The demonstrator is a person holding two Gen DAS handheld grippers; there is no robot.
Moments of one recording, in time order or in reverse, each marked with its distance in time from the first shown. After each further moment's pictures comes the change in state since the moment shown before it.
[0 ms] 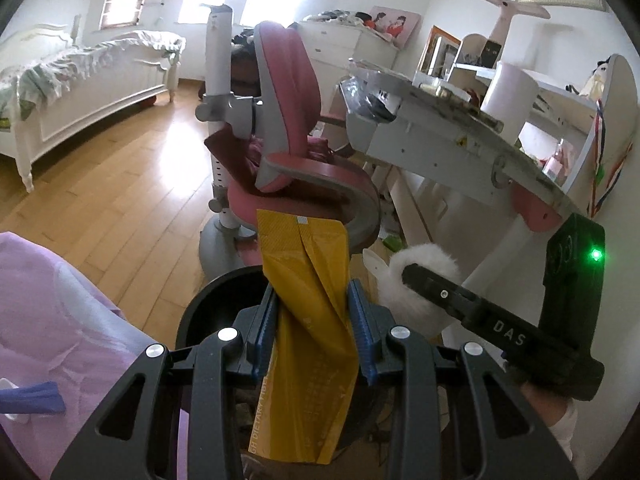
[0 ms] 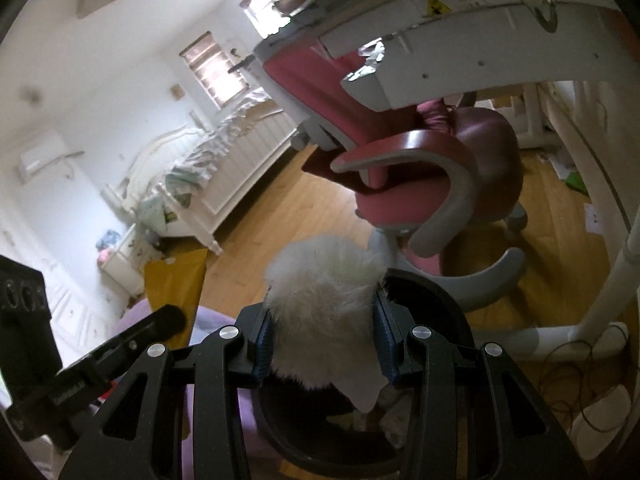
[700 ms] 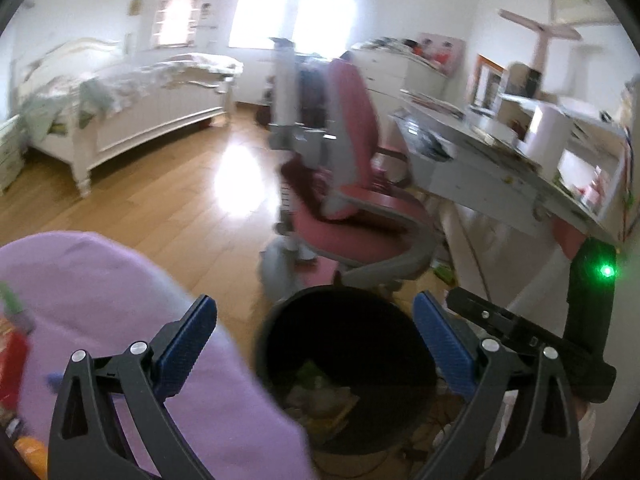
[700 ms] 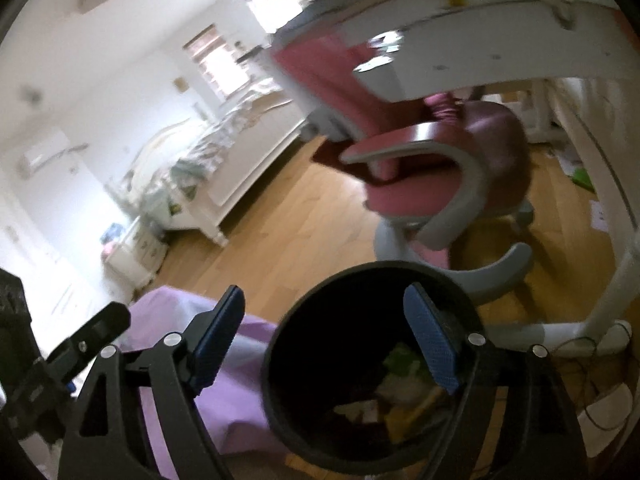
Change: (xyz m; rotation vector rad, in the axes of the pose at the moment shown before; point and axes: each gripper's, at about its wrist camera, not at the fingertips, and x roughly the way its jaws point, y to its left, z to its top) left arm -0.067 0.038 -0.007 -0.077 -0.113 0.226; right arm 0.011 0.035 -0.006 -0.049 0.056 0.053
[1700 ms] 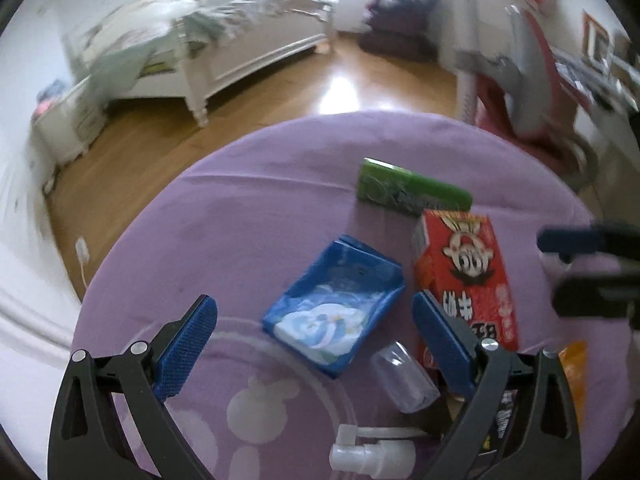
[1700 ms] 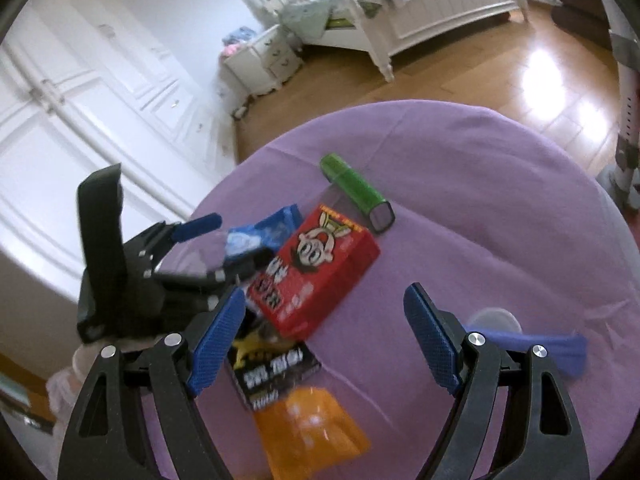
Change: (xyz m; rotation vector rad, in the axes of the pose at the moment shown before) left arm -0.064 0.323 -0.043 0.046 0.293 0.312; right arm 0.163 0.364 -0.112 -0.382 0.570 0.320
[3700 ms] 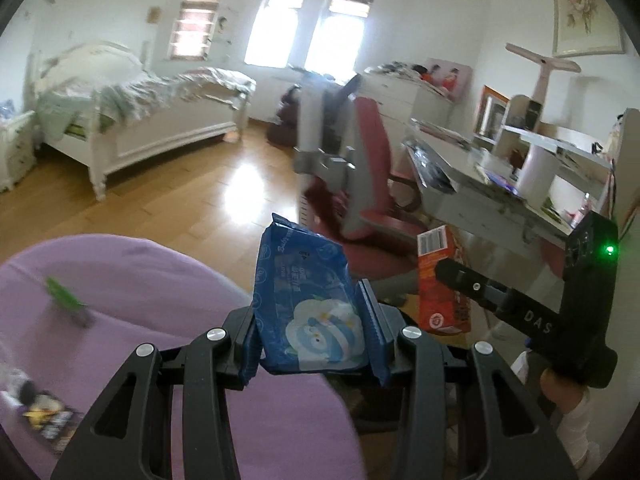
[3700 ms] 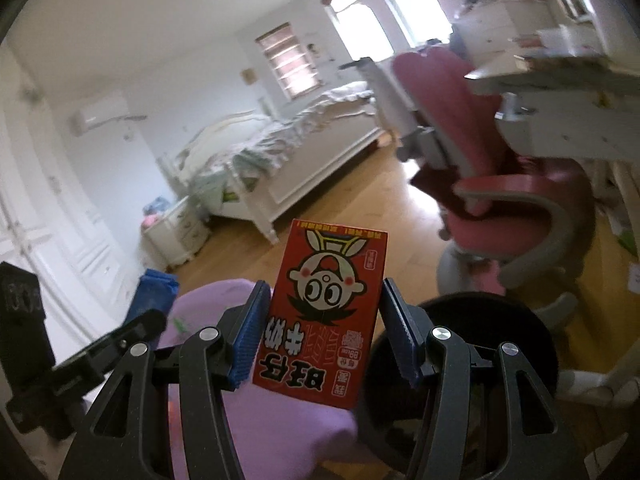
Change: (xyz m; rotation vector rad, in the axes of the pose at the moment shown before) left arm -0.086 -0.277 0.054 -0.069 -0.343 -0.357; right arm -0.282 -0.214 -0.114 0.216 -0.631 -0.279
